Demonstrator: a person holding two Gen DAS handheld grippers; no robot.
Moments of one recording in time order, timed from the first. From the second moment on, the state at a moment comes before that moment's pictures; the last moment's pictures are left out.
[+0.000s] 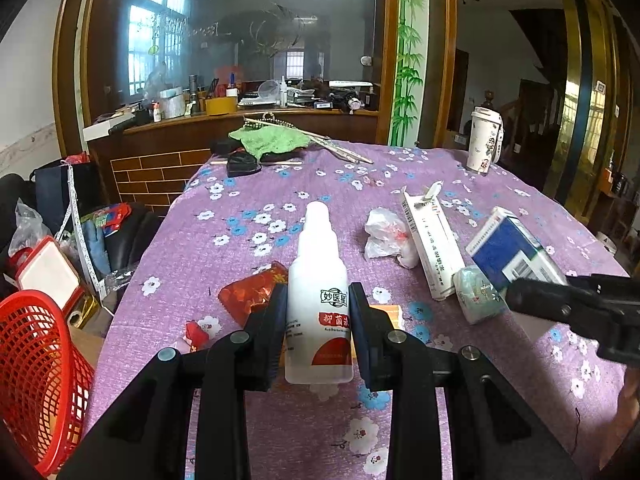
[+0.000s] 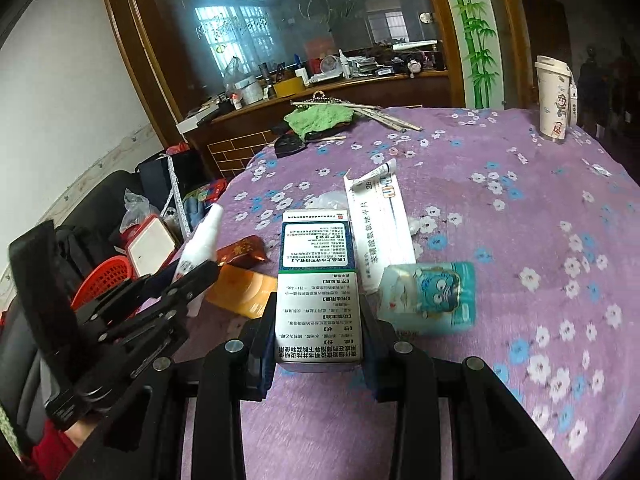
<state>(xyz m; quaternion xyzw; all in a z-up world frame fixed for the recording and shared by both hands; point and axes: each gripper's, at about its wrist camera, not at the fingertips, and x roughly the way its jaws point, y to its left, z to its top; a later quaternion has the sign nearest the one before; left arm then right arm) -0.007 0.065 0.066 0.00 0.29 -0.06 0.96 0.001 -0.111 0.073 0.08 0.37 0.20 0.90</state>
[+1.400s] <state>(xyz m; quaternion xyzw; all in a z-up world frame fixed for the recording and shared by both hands) -0.059 0.108 0.121 -0.05 0.28 -0.04 0.96 -0.045 -0.100 0.107 0.08 0.33 0.24 0.91</state>
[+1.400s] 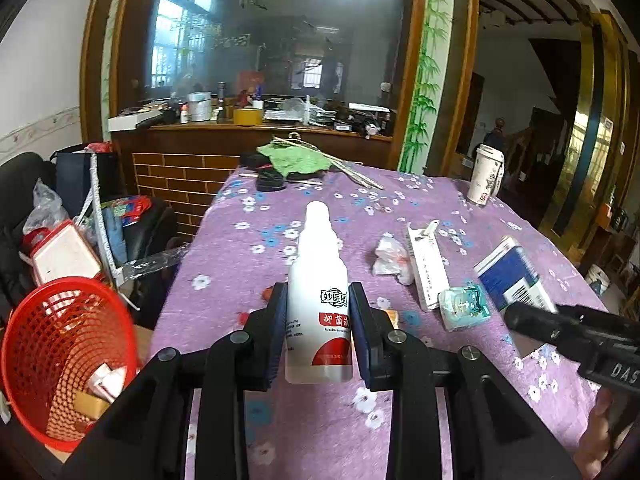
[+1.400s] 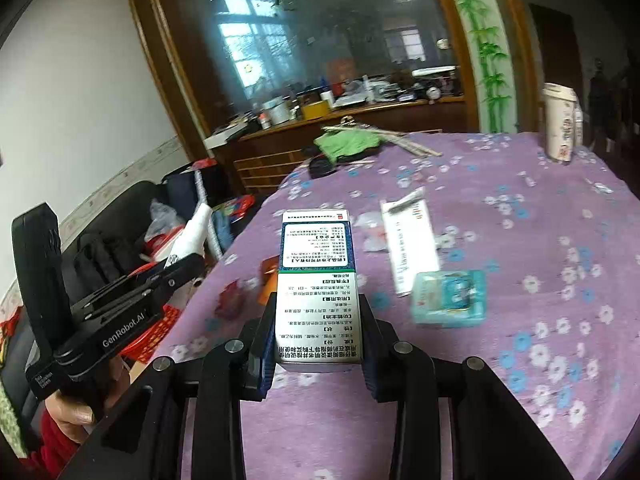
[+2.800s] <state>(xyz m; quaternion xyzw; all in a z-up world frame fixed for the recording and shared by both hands) -0.134 0.345 0.105 -0.14 0.29 0.16 0.93 -0.008 0.209 0.108 -0.02 0.39 0.45 0.80</state>
